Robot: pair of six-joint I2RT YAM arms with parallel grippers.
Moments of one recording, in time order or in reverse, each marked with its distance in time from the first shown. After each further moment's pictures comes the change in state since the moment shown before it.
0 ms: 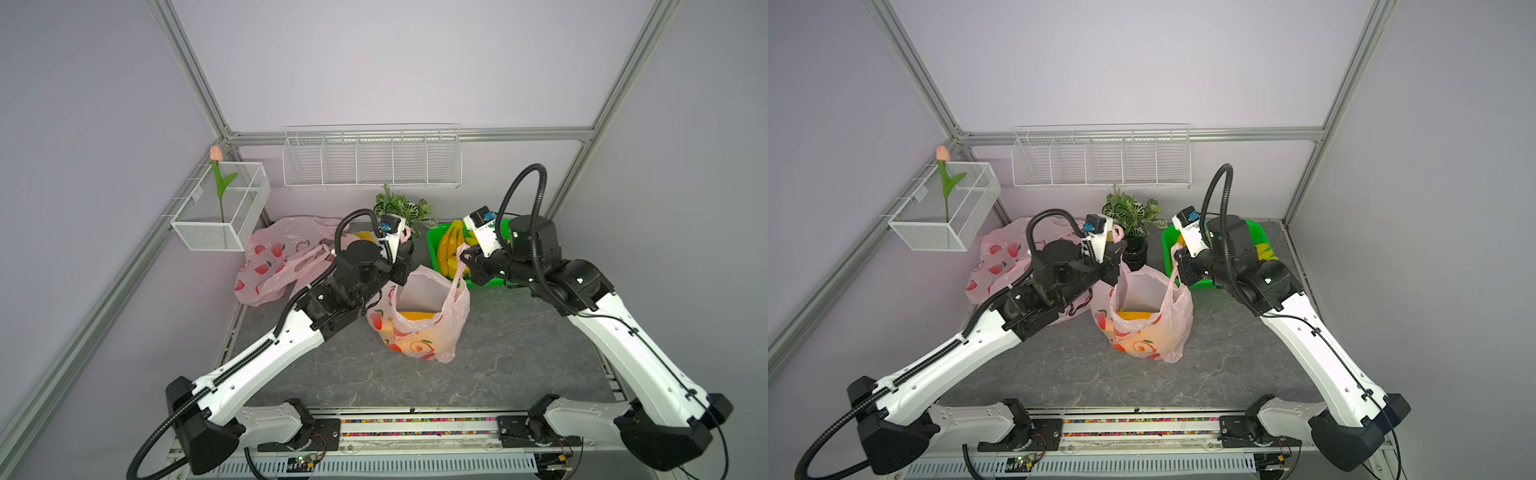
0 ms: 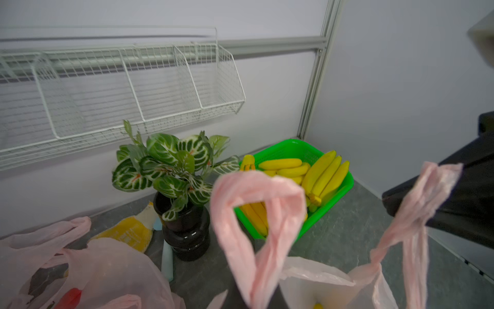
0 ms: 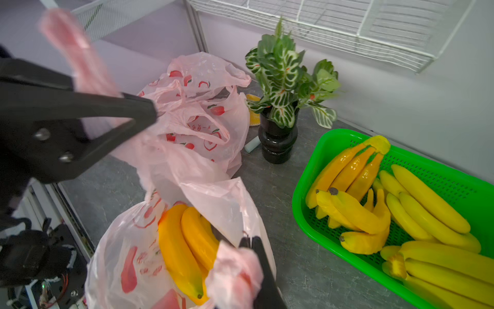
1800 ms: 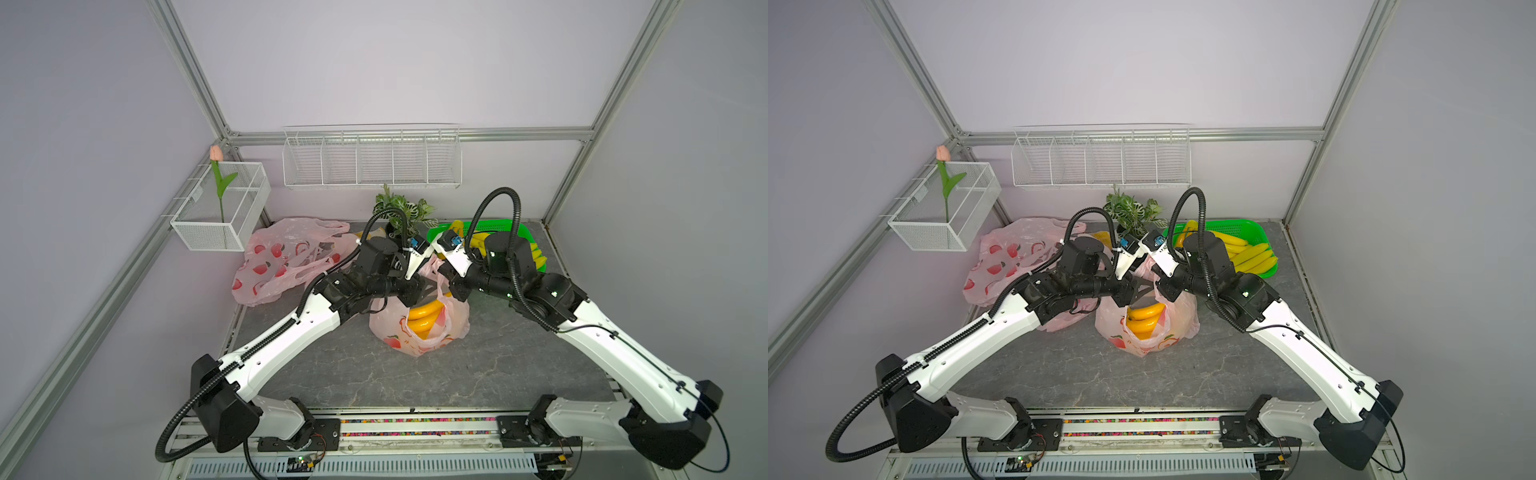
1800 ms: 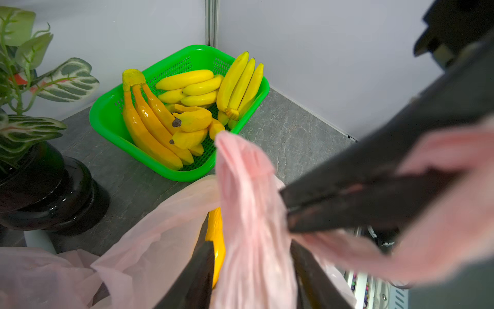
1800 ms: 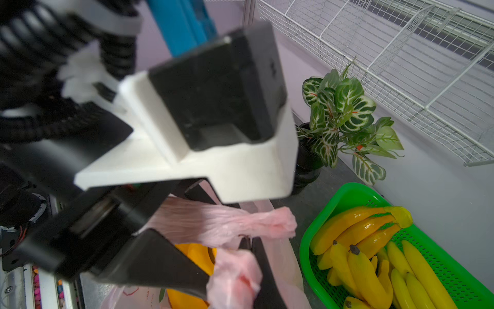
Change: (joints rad) left arm 0.039 0.056 -0.026 -0.182 0.495 0.056; right arm 0.129 -0.020 -0.141 0.190 0.015 -0.227
